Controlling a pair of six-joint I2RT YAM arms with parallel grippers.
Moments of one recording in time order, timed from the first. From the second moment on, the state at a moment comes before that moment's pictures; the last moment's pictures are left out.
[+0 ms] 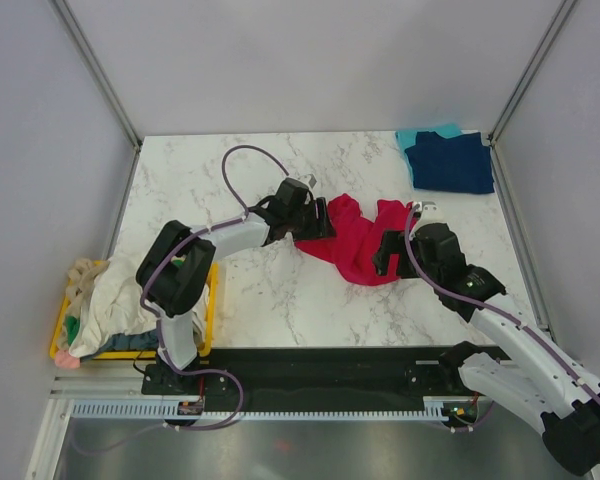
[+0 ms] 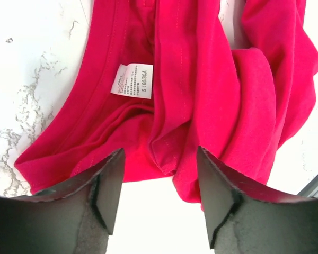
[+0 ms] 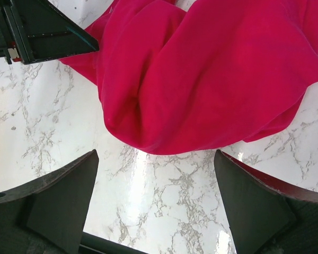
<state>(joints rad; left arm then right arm) -0.64 1.89 1.22 -0.07 0.18 -0.63 0.50 0.86 0.70 -0.46 0.10 0.43</state>
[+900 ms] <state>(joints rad) -0.61 1.97 1.31 -0.08 0.23 -0.63 0.50 0.91 0.70 -0.46 0.08 0.43</state>
